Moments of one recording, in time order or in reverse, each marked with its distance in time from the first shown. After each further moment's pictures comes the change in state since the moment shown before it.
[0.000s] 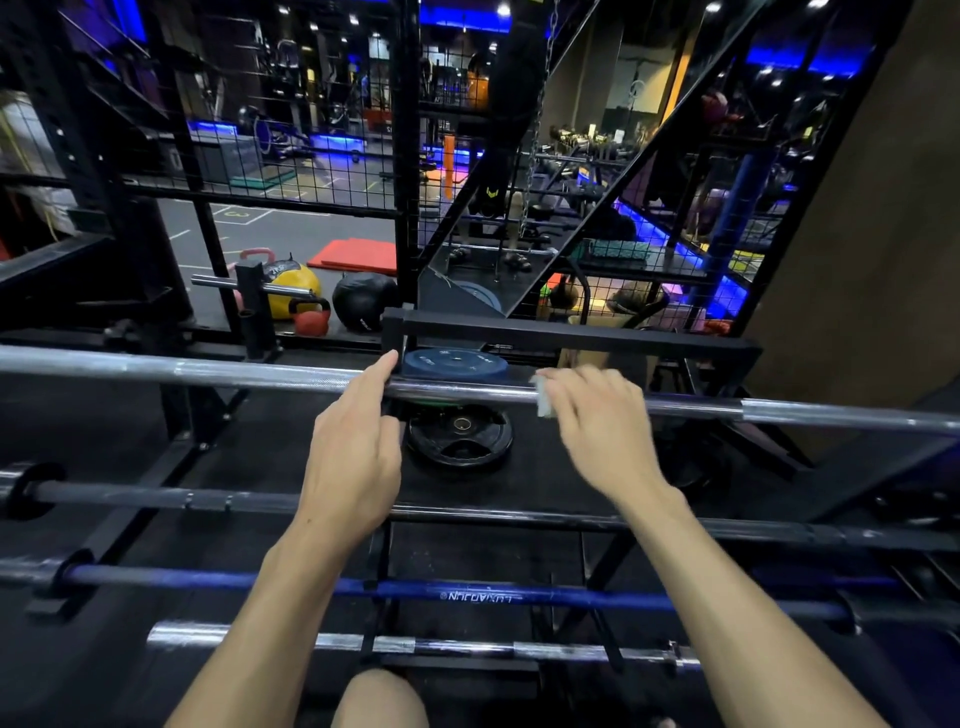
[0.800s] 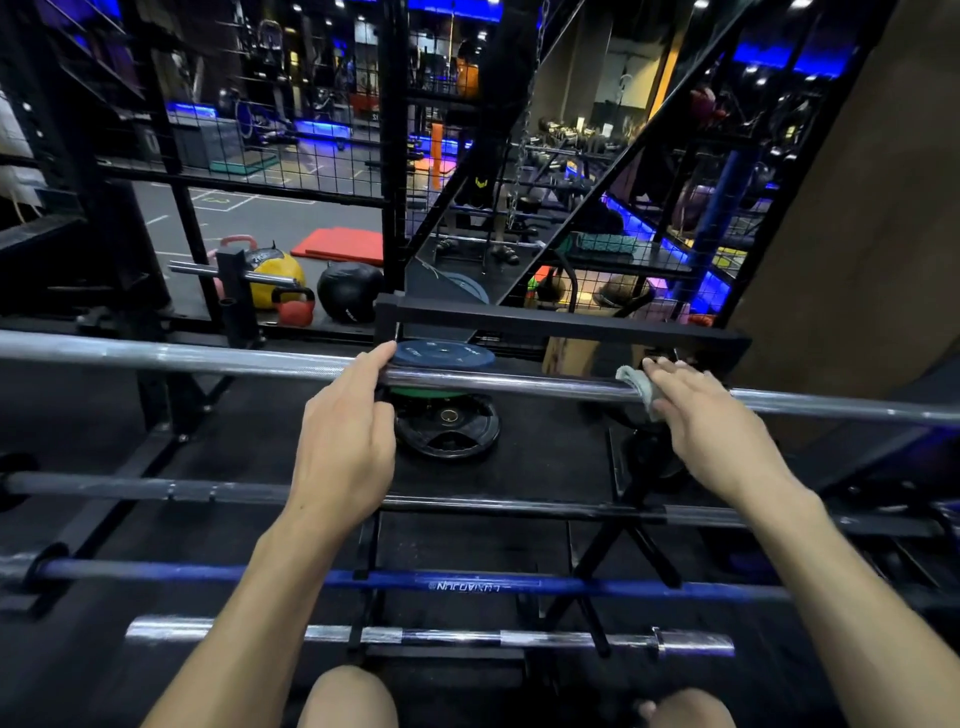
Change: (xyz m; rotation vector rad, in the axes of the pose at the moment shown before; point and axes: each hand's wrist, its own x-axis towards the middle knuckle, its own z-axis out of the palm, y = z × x) left_hand 0.003 0.000 0.003 0.026 0.036 0.047; right_hand -0.023 0.092 -0.057 -0.087 -0.262 0.121
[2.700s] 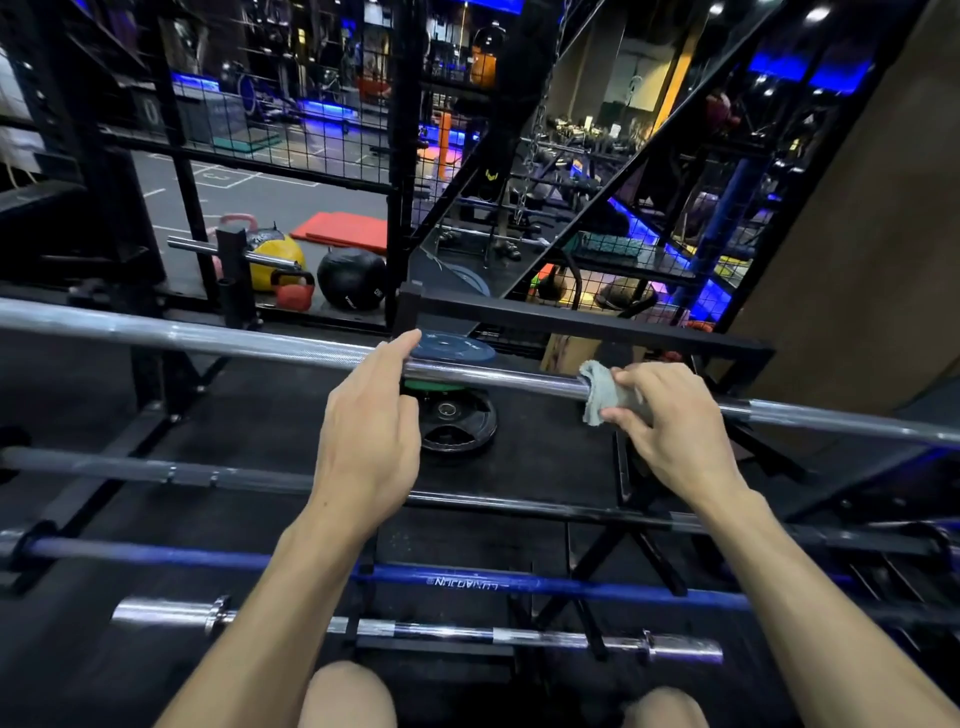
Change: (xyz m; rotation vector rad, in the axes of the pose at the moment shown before) left_hand 0.002 -0.011 0.006 -0.091 0.021 0.045; right_hand 0.021 -0.034 0.030 0.023 0.308 -0.256
